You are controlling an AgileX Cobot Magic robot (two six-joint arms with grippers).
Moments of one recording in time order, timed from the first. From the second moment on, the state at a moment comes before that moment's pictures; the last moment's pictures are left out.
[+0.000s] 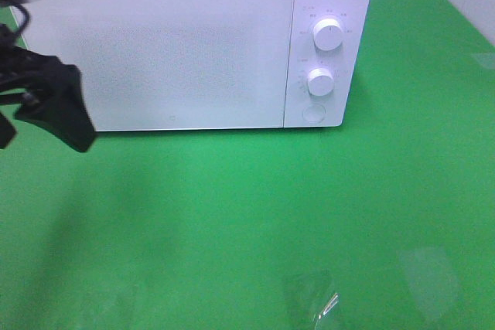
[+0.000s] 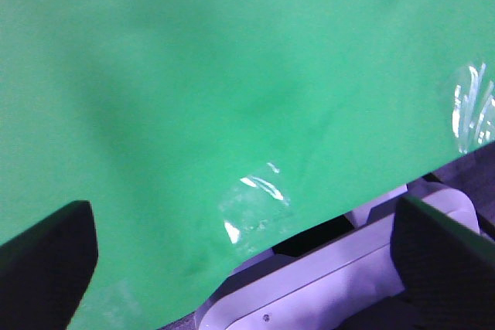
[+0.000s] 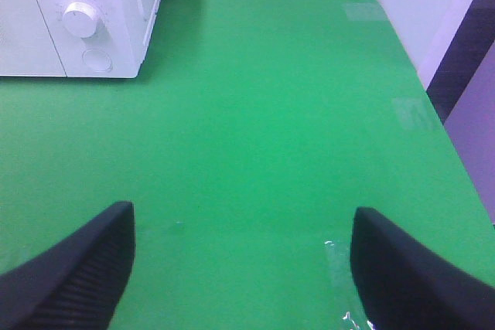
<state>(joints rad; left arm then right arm) -0.31 1.45 -1.09 -0.29 1.09 0.10 0.03 -0.01 -0.51 -0.10 1.01 0.05</state>
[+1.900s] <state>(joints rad) 0.03 0.00 -0.50 -0.15 1.04 0.14 0.03 -0.01 -0.51 -0.10 1.01 0.05</state>
